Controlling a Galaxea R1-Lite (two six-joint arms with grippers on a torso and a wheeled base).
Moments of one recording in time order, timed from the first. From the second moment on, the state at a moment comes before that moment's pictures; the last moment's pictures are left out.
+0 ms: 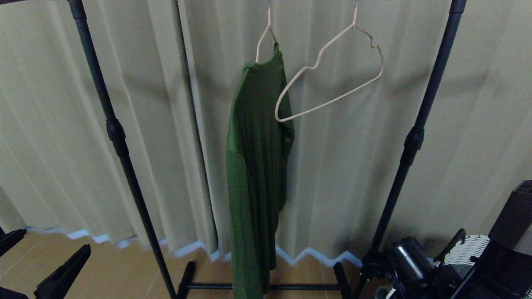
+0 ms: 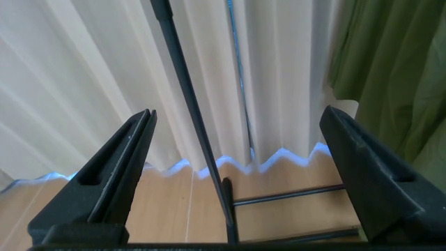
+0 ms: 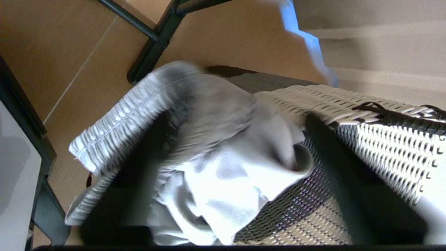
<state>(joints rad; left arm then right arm) -0.17 0.76 -0.12 -0.52 0.11 0.19 0.46 2.03 -0.33 -0.51 -0.44 -0.25</state>
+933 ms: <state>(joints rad) -0.17 0.76 -0.12 -0.52 0.11 0.19 0.34 1.58 -0.25 -0.41 -0.45 -0.26</state>
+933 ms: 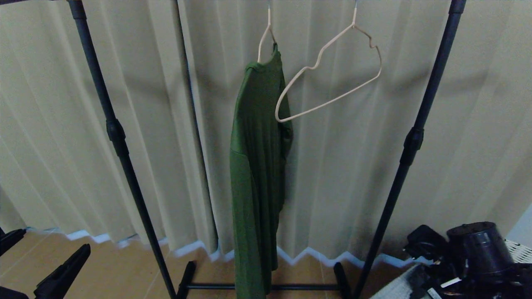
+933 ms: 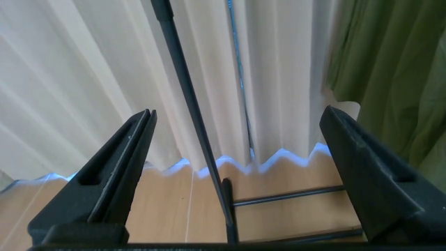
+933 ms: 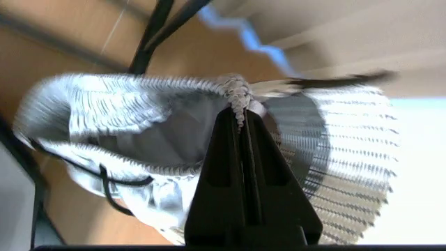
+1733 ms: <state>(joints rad) -0.19 0.75 -0.09 -0.52 0.12 0.22 0.25 0.99 -0.46 0.01 -0.33 -0.25</state>
